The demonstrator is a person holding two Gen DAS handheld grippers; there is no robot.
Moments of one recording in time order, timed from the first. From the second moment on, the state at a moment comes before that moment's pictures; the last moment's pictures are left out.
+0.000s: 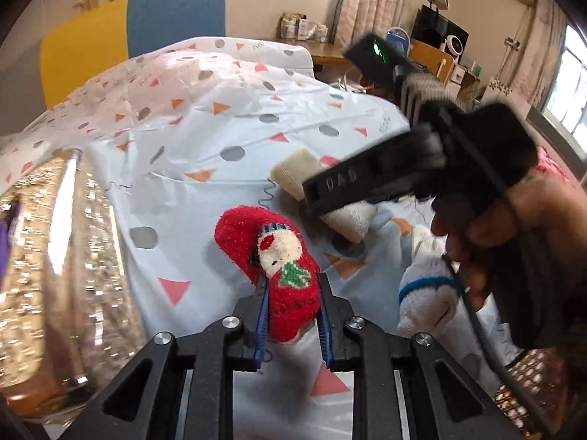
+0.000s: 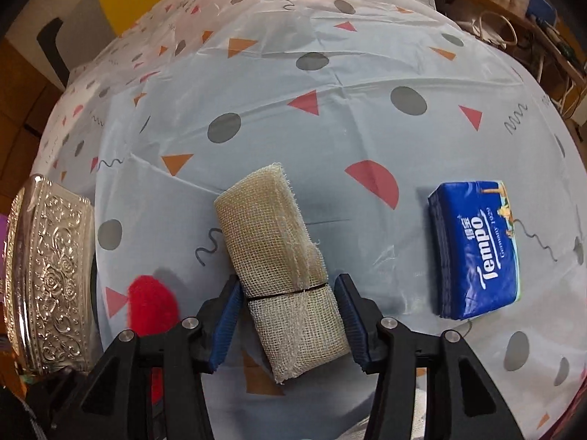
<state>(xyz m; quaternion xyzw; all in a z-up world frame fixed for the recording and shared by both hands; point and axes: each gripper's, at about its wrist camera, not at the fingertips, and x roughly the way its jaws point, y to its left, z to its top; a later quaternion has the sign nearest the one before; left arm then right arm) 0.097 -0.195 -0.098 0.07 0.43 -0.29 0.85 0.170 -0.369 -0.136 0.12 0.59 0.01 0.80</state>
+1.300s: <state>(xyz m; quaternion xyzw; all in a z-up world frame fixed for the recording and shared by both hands) 0.112 0.117 0.014 -0.04 0.32 0.05 0.94 0.160 -0.319 -0.139 -0.07 0.55 0.00 0.83</state>
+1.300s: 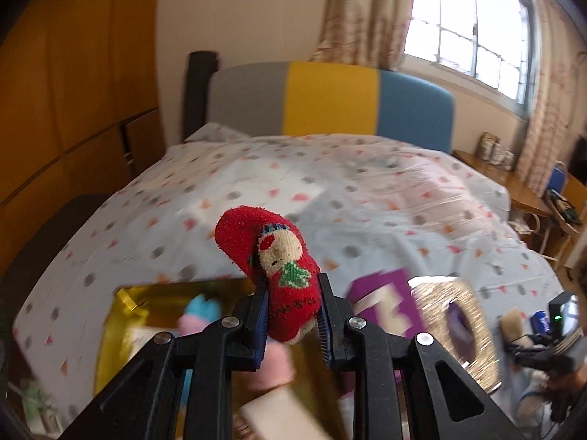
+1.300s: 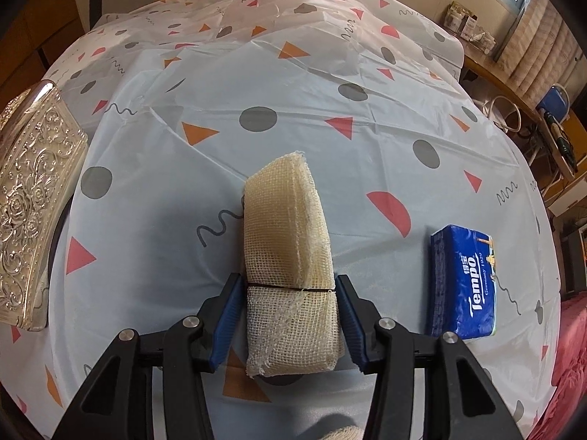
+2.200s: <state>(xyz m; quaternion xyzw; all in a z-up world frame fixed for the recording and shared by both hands) -0.020 0.229 -0.038 -0.09 0.34 0.16 0.92 0.150 -0.297 -0.138 -0.10 0.54 -0.03 0.83</state>
